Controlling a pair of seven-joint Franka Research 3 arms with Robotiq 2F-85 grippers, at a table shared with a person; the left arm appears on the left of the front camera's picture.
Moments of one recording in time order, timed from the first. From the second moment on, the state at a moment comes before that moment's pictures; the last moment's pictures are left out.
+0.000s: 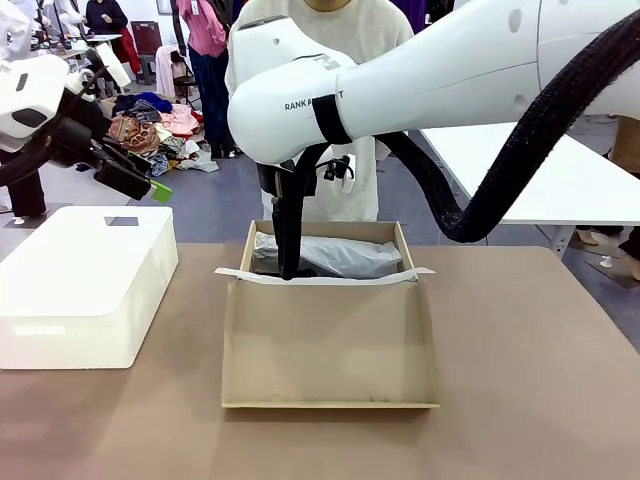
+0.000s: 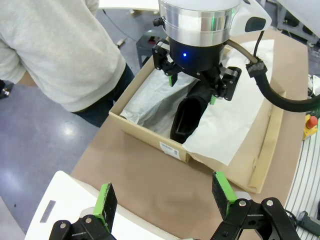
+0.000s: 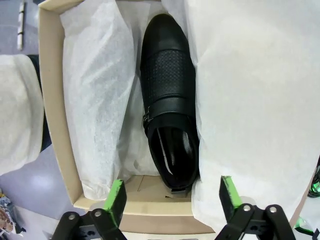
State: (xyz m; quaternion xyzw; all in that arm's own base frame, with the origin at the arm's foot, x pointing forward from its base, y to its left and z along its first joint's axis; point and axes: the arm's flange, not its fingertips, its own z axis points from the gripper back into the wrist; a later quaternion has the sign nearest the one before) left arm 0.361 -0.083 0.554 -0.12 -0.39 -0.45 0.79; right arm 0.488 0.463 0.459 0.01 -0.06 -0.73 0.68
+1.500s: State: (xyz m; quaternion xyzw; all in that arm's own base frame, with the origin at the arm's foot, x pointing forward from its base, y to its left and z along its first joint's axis) left arm 0.361 -0.083 0.554 -0.12 -0.39 -0.45 0.79; right arm 0.496 0.366 0.537 0.03 -0.01 -0.43 0.90
